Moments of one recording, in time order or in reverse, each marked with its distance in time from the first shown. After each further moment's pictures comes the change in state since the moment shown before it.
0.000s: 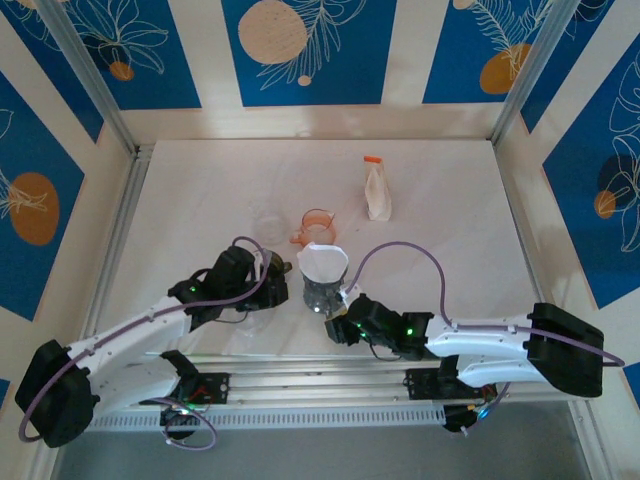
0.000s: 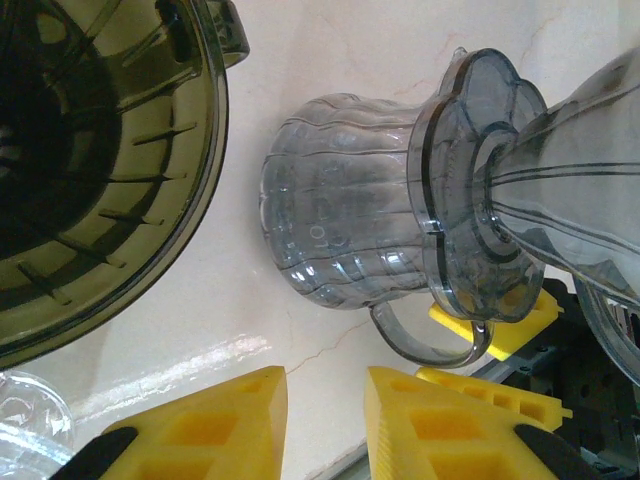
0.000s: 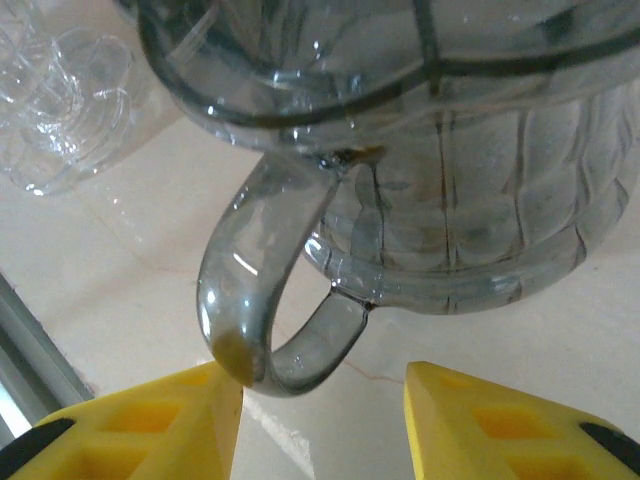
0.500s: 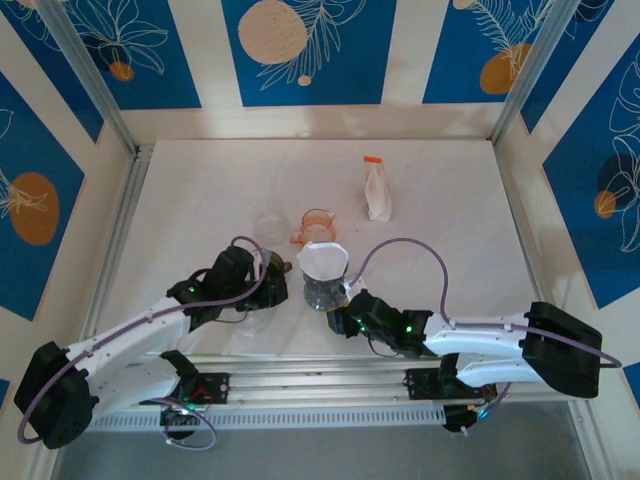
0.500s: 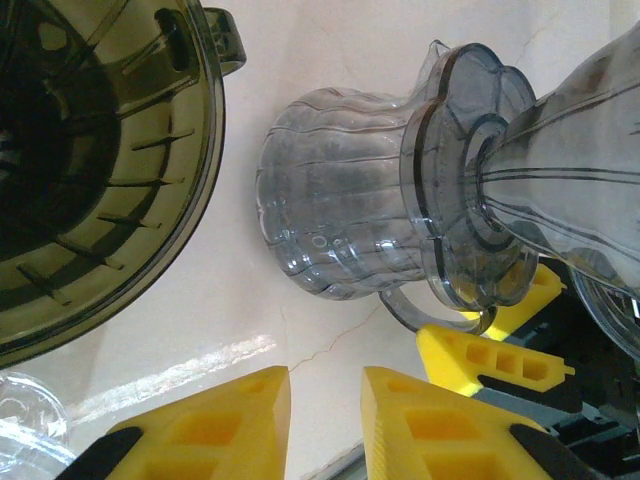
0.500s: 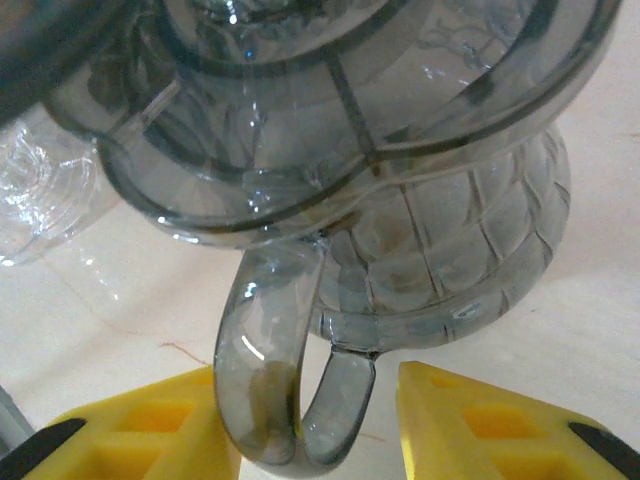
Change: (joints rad) left arm 0.000 -0.006 0.000 0.004 -0.004 -0.010; right arm -0.038 0.021 0.000 0.054 0.055 0.025
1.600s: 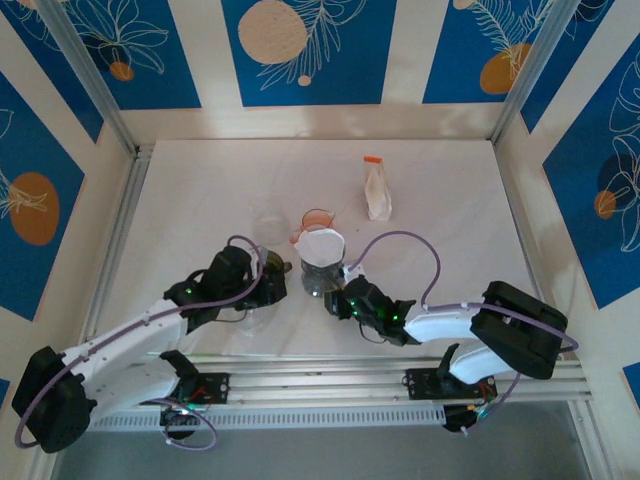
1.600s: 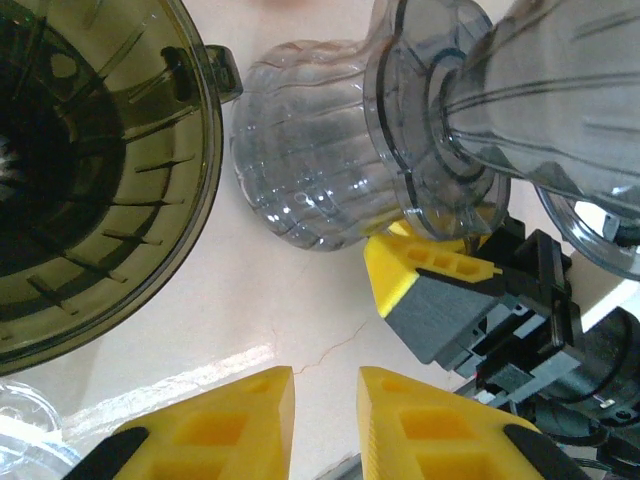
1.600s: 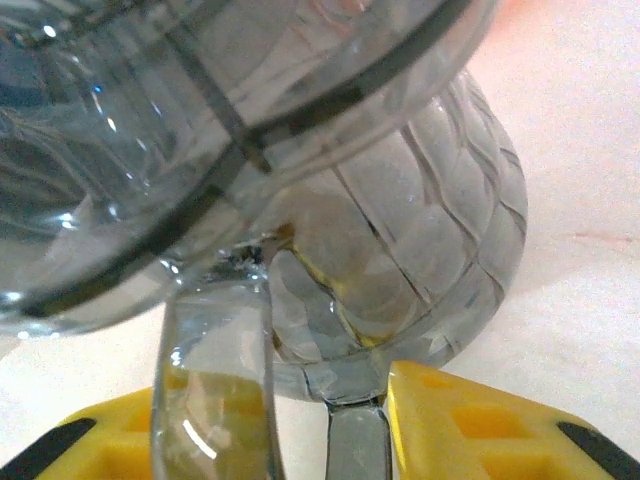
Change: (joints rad) left arm 0.006 -0.033 -0.004 0.008 -0.023 -0.024; right arm -0.138 0.257 0.021 0.289 -0.002 -0.010
